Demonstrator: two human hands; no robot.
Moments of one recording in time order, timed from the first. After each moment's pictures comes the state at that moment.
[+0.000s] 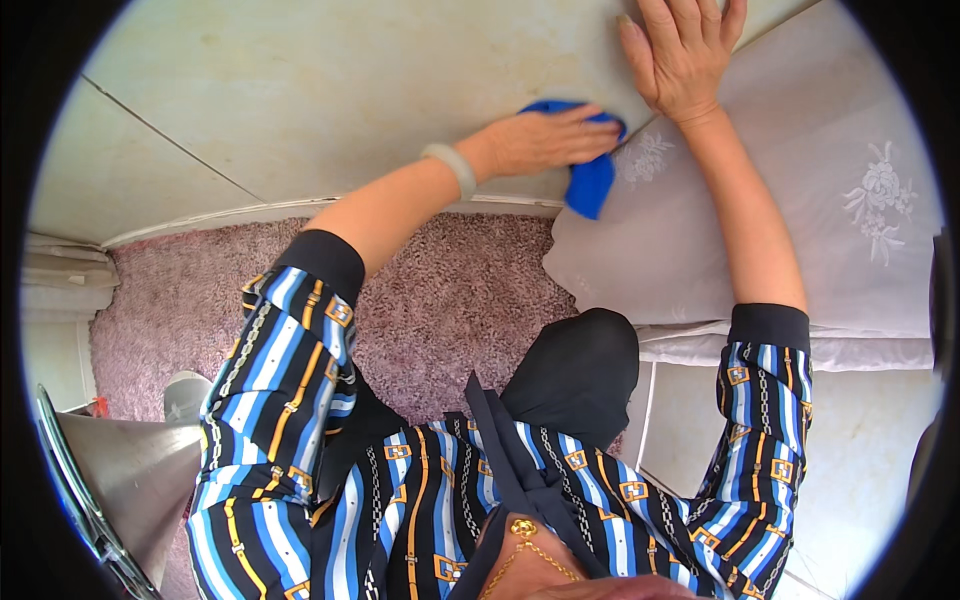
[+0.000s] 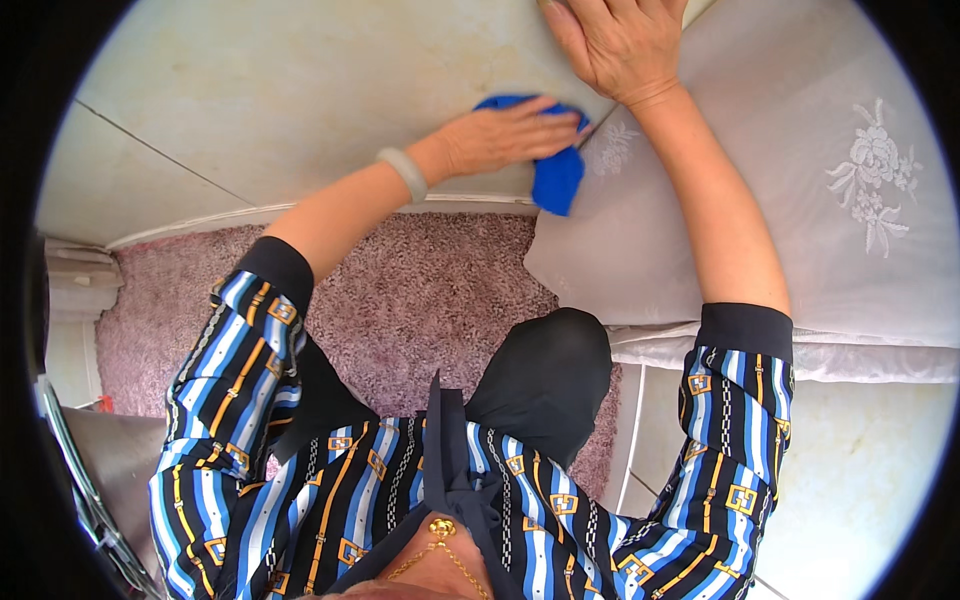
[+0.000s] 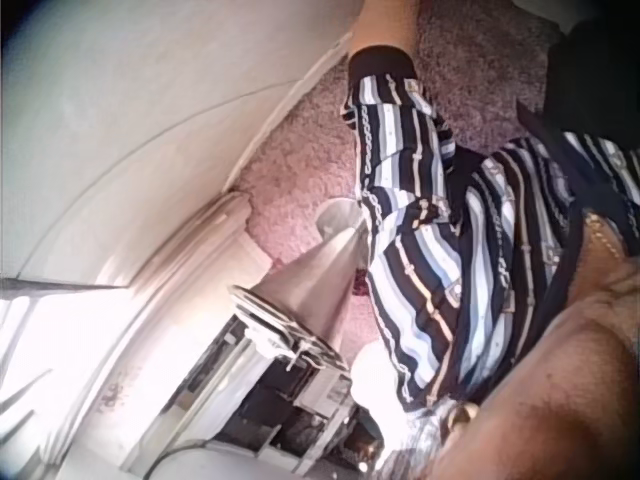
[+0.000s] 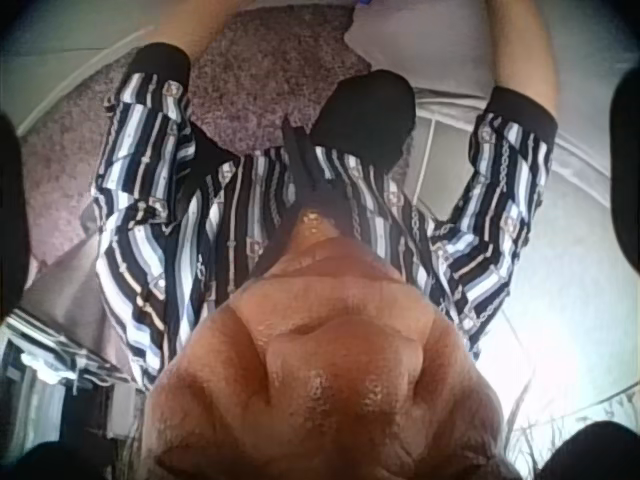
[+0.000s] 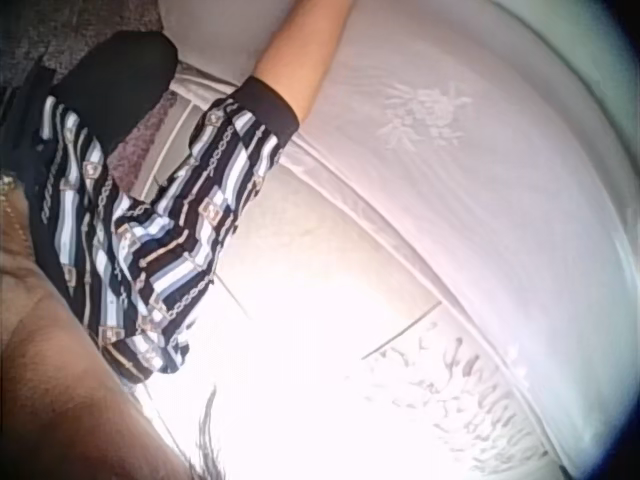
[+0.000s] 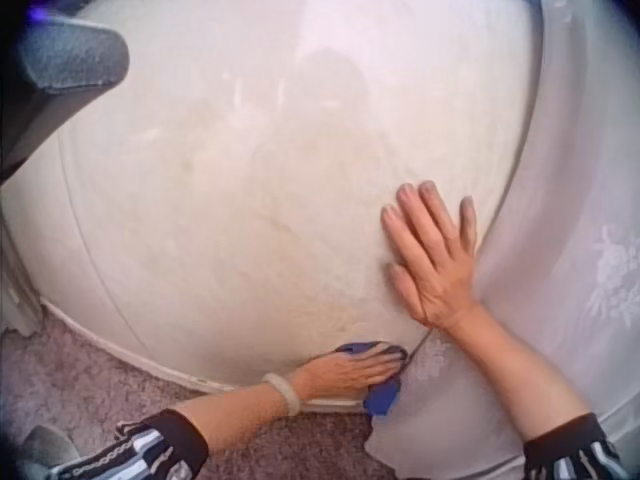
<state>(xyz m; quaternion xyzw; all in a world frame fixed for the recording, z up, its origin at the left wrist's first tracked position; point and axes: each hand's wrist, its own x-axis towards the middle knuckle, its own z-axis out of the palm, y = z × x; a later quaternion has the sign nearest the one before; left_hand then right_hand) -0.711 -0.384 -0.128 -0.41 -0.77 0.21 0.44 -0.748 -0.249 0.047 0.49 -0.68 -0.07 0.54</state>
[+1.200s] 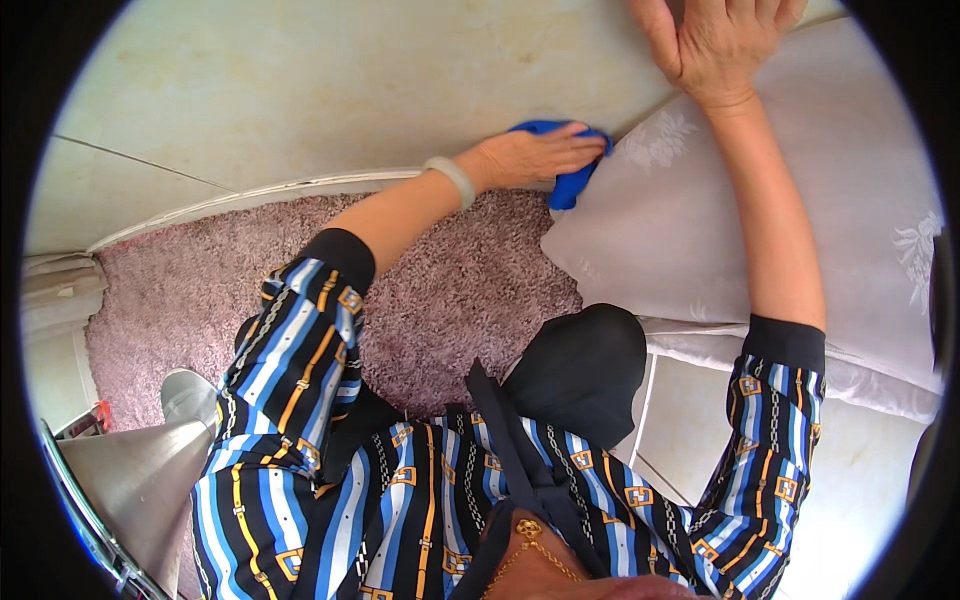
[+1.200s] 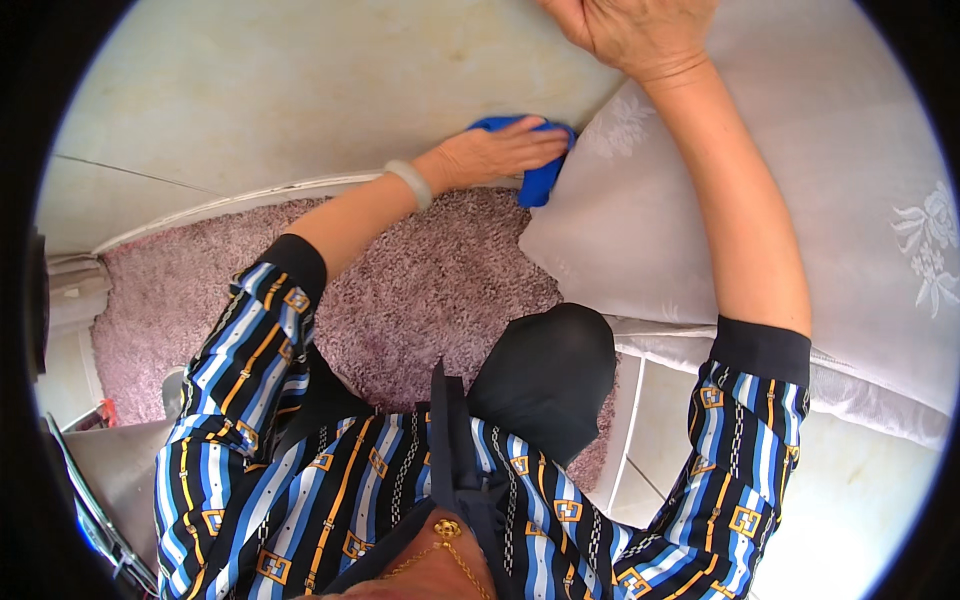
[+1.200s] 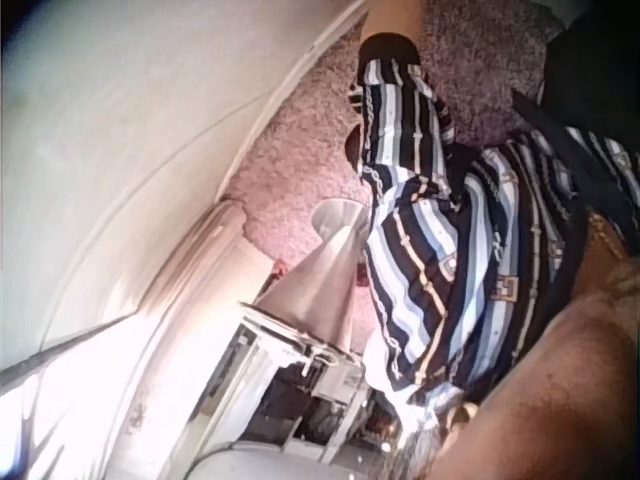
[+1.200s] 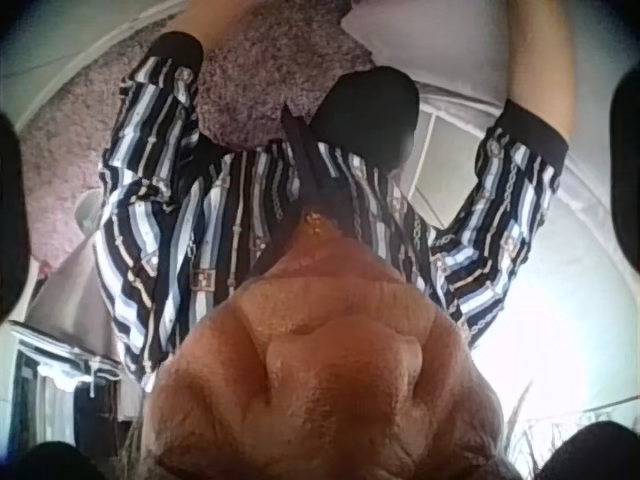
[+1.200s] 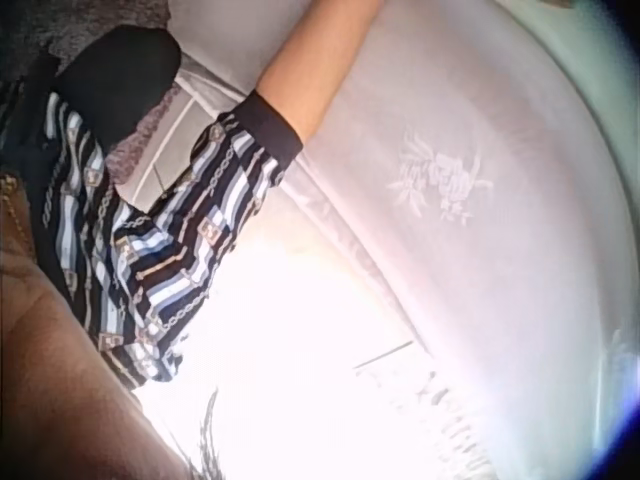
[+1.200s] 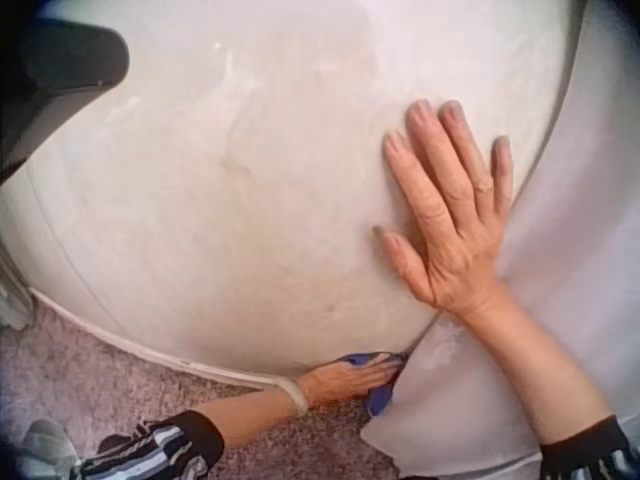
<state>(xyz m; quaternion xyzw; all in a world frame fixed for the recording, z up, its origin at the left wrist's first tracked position) -0.711 -0.346 -0.209 -0.42 -0.79 0.17 0.41 -0.783 -0.247 0.069 0.51 -0.49 -0.16 0.69</state>
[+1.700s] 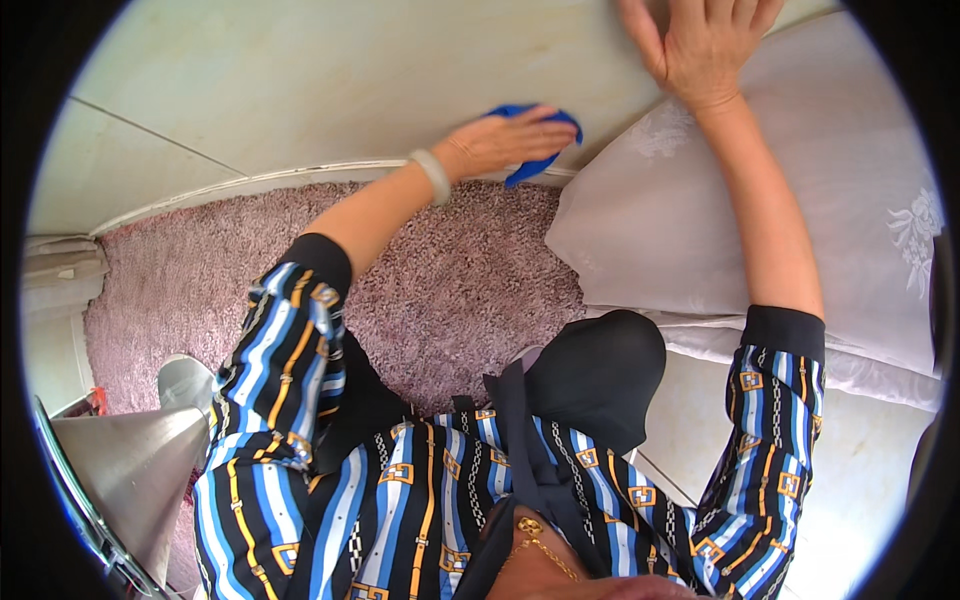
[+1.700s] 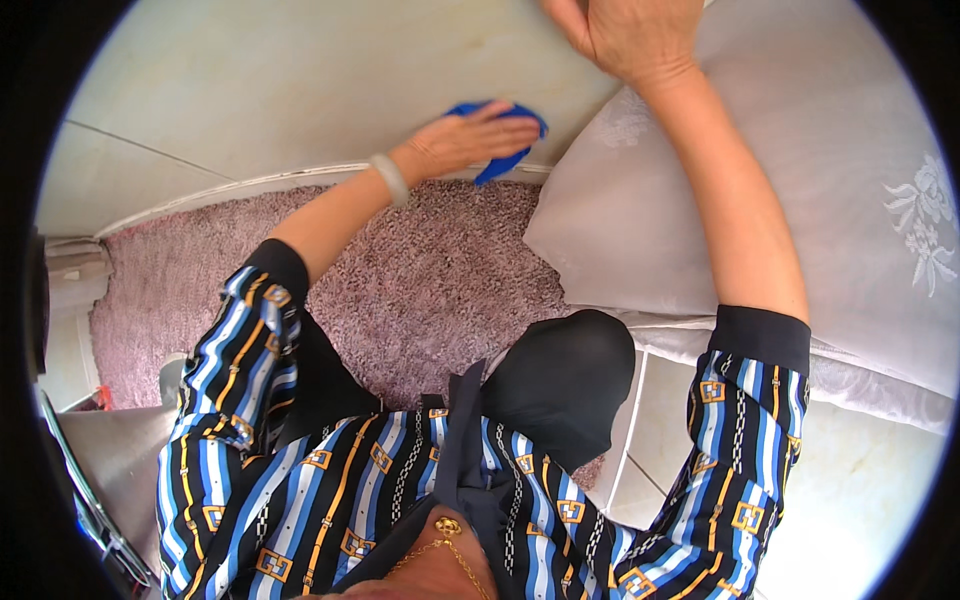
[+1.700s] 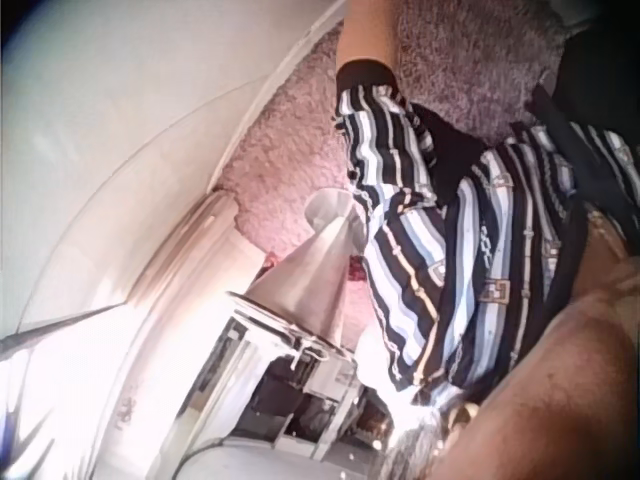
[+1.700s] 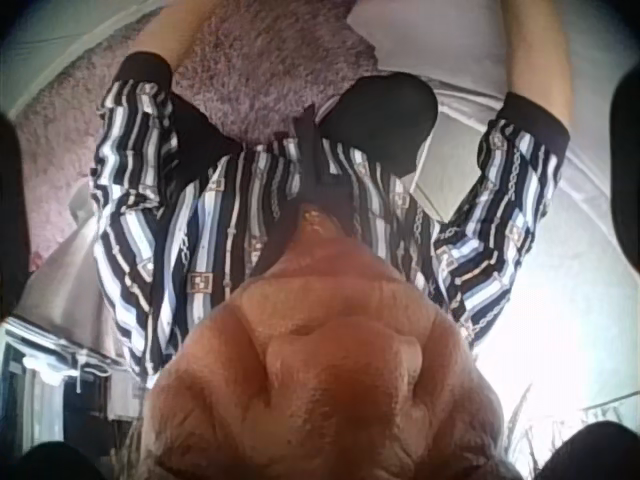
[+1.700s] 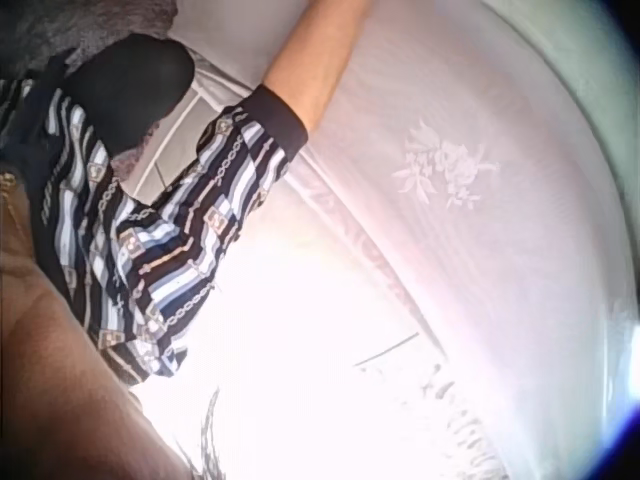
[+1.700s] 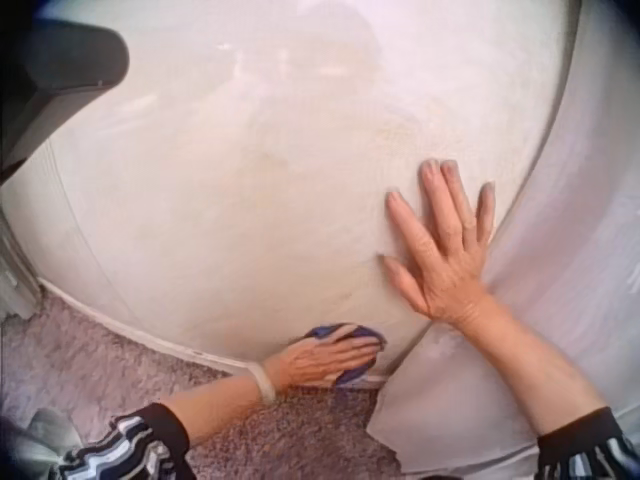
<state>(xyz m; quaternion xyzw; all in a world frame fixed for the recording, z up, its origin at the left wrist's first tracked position) -0.694 -0.399 -0.217 -0.43 -0.82 0.20 0.32 -0.765 -0.246 0.012 0.52 -0.61 -0.07 0.59</state>
